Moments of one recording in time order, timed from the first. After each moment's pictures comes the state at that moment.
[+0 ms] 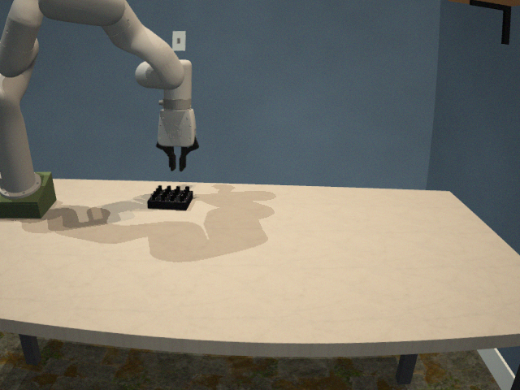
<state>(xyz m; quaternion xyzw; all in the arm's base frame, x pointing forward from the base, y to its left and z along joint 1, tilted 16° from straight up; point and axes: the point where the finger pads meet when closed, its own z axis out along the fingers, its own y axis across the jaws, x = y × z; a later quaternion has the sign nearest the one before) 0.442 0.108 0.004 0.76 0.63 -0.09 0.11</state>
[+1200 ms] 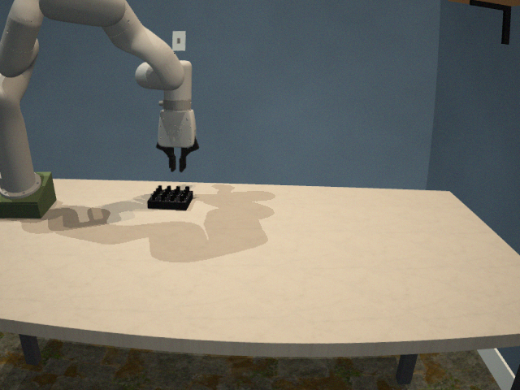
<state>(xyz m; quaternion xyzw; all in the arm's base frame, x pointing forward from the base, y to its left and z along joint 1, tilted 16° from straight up) 0.442 0.108 0.002 0.76 0.63 -0.09 0.11</state>
